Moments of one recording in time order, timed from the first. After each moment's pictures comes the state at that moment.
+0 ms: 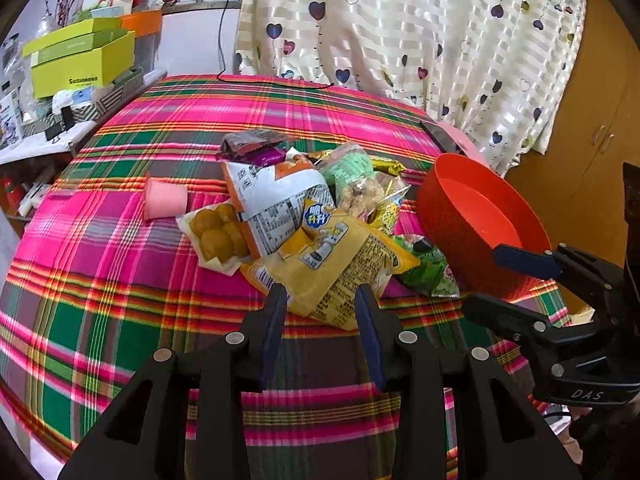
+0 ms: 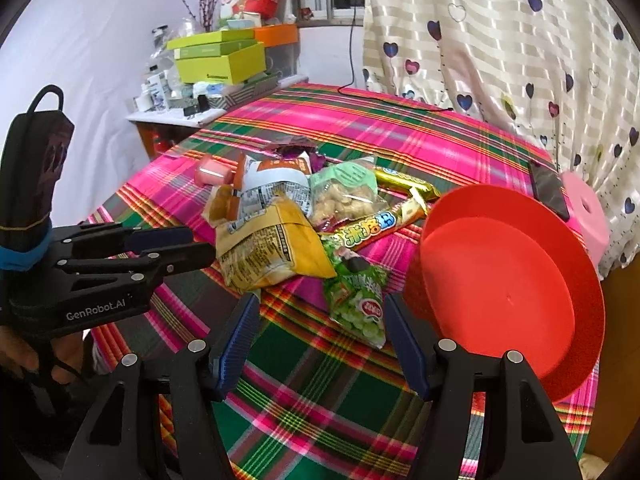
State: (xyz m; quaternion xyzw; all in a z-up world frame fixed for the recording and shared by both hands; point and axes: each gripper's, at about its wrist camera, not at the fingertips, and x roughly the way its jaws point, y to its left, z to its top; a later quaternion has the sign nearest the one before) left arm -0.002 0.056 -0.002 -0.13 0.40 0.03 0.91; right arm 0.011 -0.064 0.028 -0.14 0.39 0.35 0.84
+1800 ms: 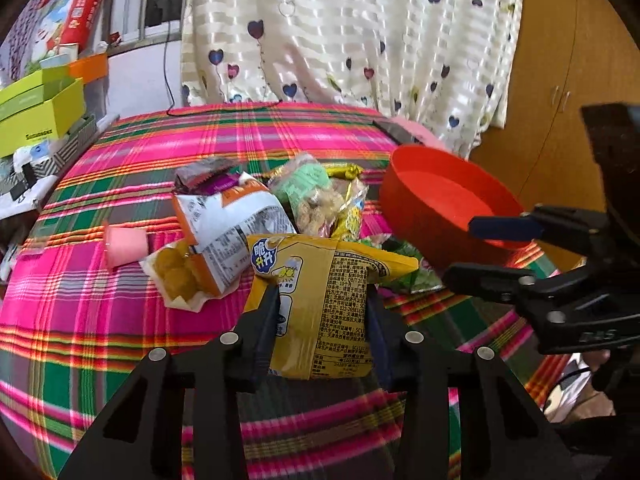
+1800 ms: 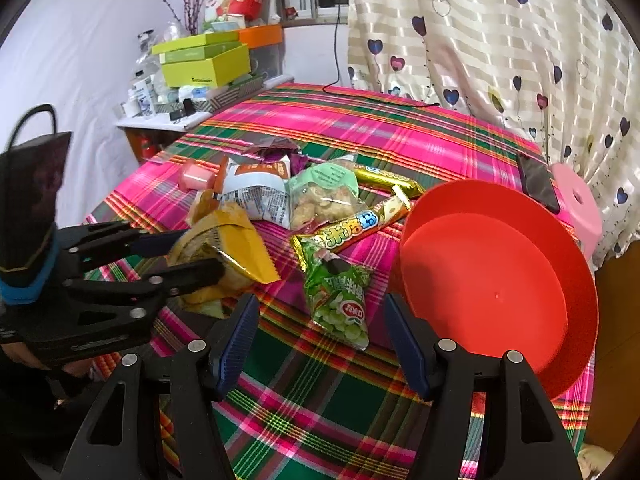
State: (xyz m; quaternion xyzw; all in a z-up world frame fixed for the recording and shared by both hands) left arm -0.002 0.045 -0.001 -0.07 0.36 -0.04 0.93; right arm 0.020 -0.070 0.029 -0.13 0.40 0.33 0.85
